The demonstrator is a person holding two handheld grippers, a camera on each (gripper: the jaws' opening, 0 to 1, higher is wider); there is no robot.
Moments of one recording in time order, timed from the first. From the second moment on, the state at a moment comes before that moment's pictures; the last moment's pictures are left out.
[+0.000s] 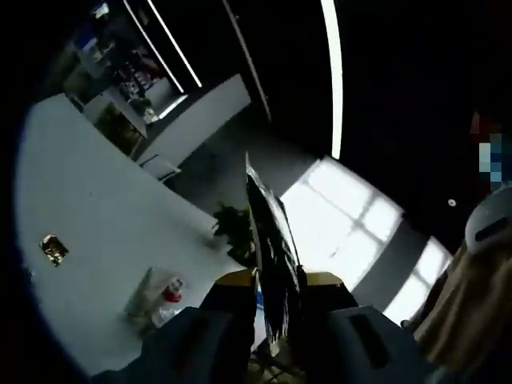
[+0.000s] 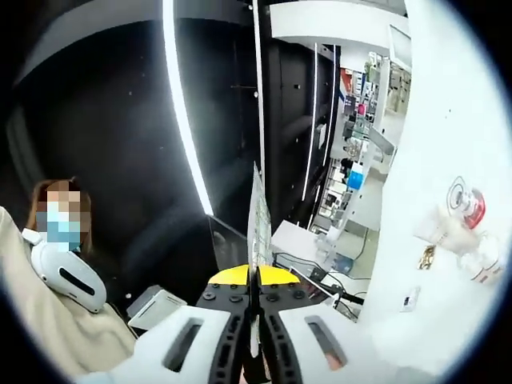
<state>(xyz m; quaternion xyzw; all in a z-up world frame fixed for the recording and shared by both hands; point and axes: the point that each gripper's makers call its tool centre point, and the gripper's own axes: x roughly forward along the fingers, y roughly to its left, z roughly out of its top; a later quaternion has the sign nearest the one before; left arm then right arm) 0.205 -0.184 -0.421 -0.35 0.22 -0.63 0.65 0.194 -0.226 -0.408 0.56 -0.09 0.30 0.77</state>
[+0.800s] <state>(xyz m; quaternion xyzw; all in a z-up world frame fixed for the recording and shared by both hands) 0.200 -0.161 -0.445 -0.43 0.26 -0.60 0.63 0.208 -0.206 -0.442 0.46 -0.03 0.28 0.84</state>
